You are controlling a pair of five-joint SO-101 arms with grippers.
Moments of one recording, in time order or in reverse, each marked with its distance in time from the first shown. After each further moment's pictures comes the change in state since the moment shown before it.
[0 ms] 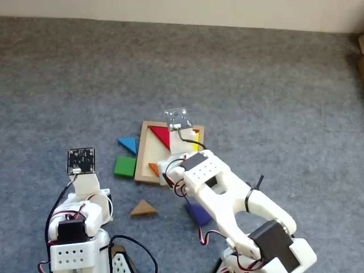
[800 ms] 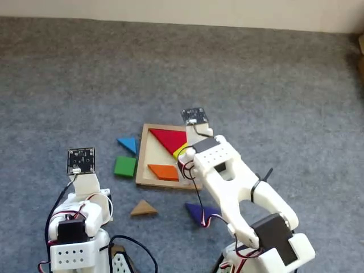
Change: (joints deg) left arm 0.0 0.0 0.0 0.0 0.0; right arm 6.9 1.1 -8.3 20.8 3.8
